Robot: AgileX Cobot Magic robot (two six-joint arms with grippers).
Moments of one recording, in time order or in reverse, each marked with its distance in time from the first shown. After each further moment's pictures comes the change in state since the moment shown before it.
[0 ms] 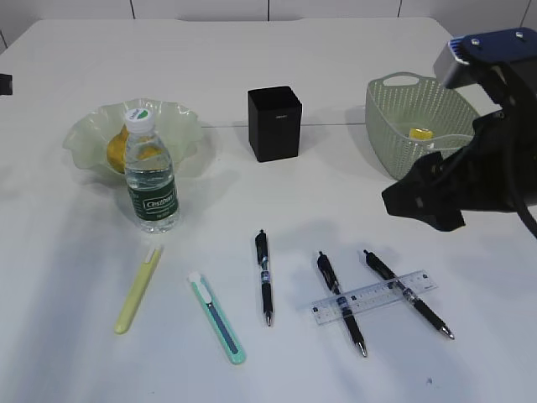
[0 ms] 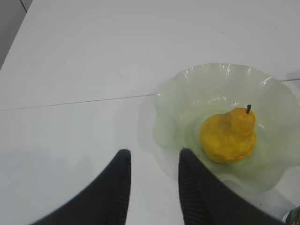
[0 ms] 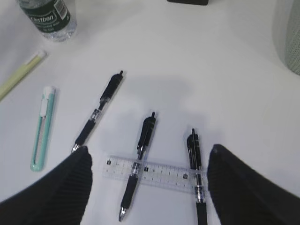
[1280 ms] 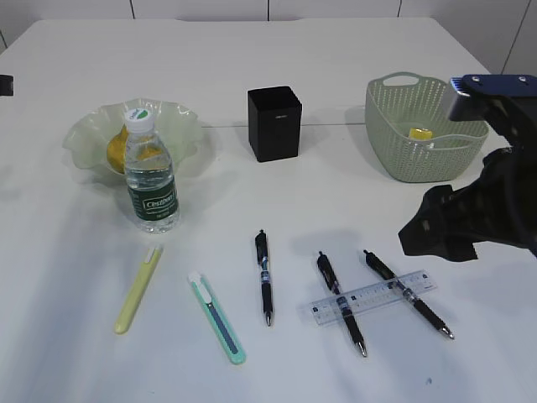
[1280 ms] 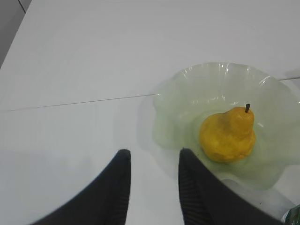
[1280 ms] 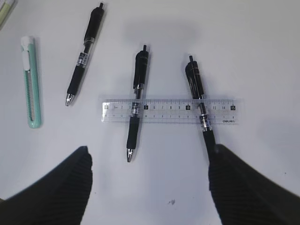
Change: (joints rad) left arm 0.000 0.001 0.000 0.006 -0.001 0.000; right arm 0.000 0.018 0.000 -0.105 0.183 0.261
